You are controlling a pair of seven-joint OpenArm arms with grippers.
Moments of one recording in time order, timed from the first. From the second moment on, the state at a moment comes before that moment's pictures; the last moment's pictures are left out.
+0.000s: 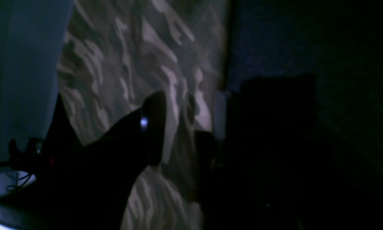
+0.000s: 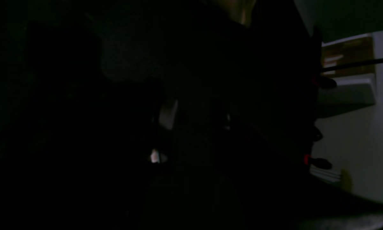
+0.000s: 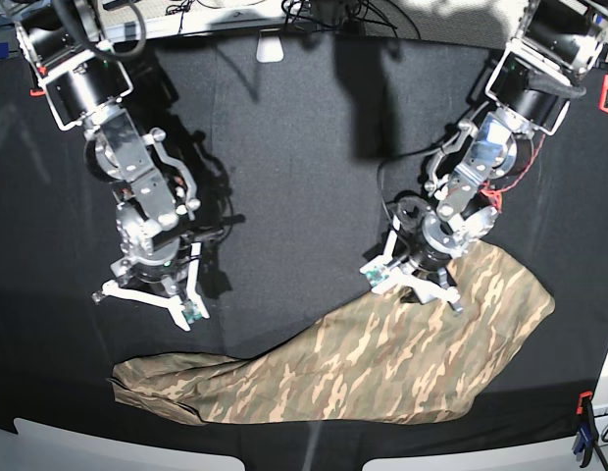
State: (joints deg) left arm -16.6 -14.0 31.4 68.2 25.3 -10.9 16.8; right arm 14.7 23.0 -27.7 84.8 -16.4 -5.3 -53.6
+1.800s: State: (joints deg) left arm -24.7 -13.8 31.7 105.7 16.5 -7.1 47.4; right arm 27.3 6.7 -27.4 50.3 -17.7 18.8 -24.5
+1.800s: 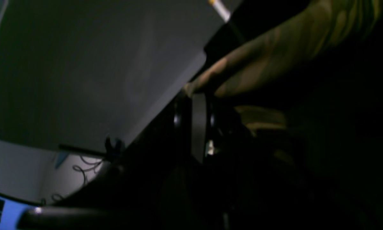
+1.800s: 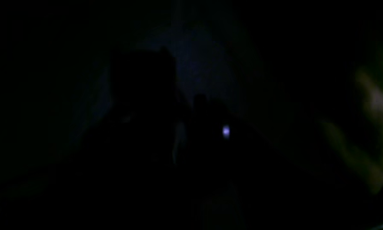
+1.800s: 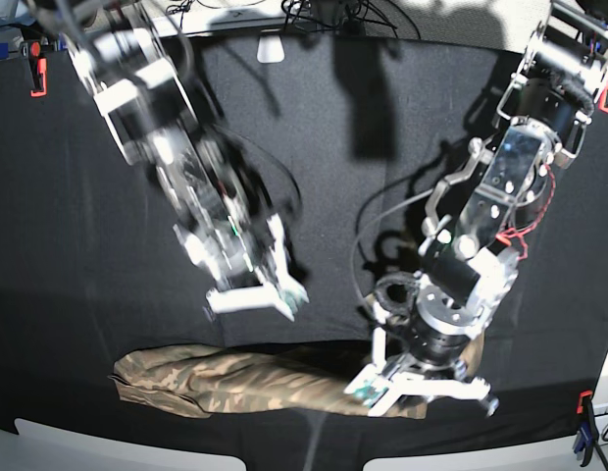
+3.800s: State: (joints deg) left arm -24.4 -20.0 31.6 105.6 16.3 -7.1 47.4; right arm 44.9 -0.6 -45.0 38.0 -34.3 -4.8 -44.2
